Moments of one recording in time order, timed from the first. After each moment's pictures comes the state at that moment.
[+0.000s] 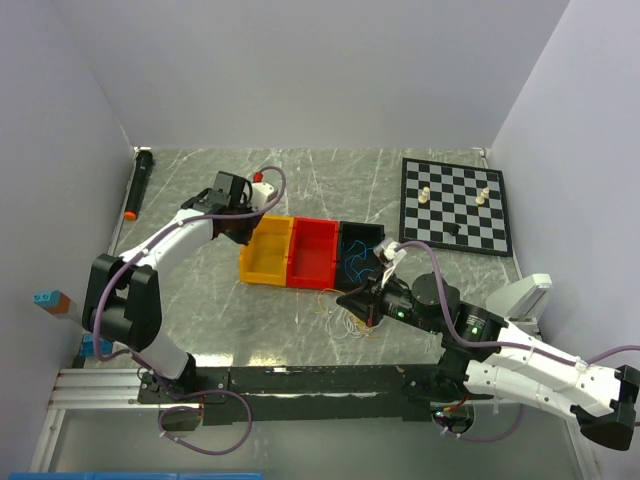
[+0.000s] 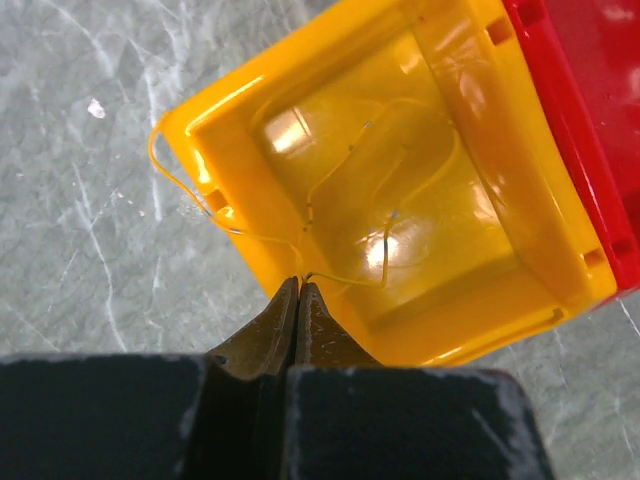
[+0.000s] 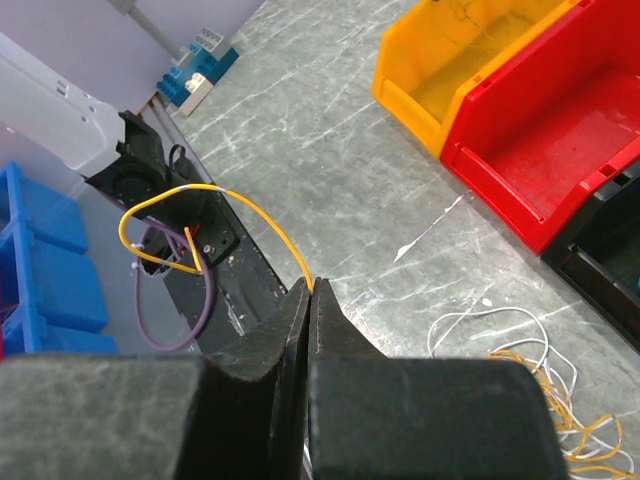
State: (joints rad) left arm -0.34 1.58 1.15 -0.53 0.11 0.27; right arm 1.04 0.62 0.58 -0.19 -0.01 0.49
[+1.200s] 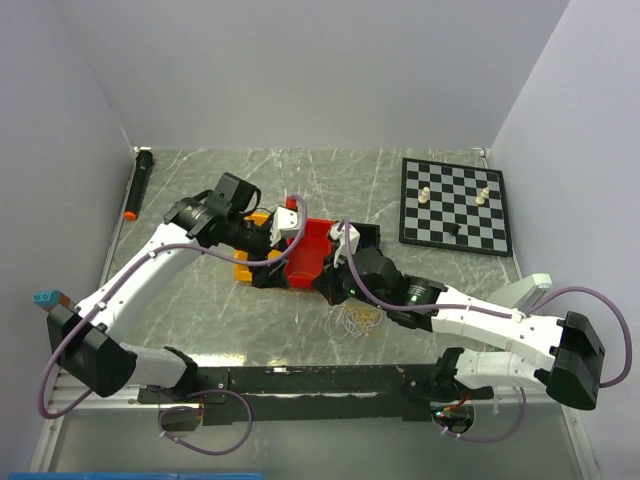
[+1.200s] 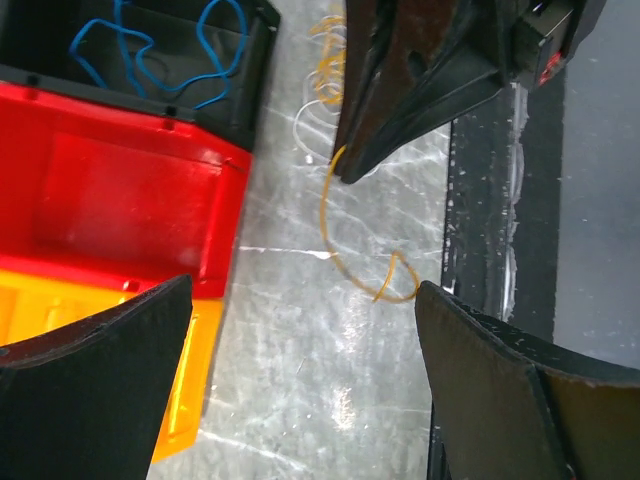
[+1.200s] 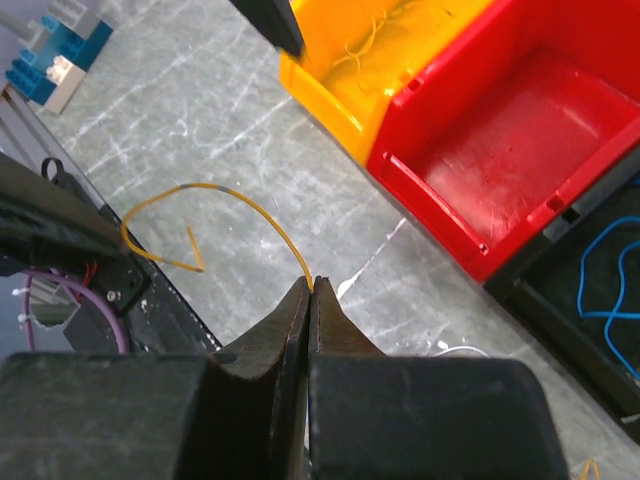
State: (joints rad) left arm -0.54 1.33 1.31 -0.96 0.75 0.66; right arm 1.04 1.09 0.77 -0.11 0.11 0.44
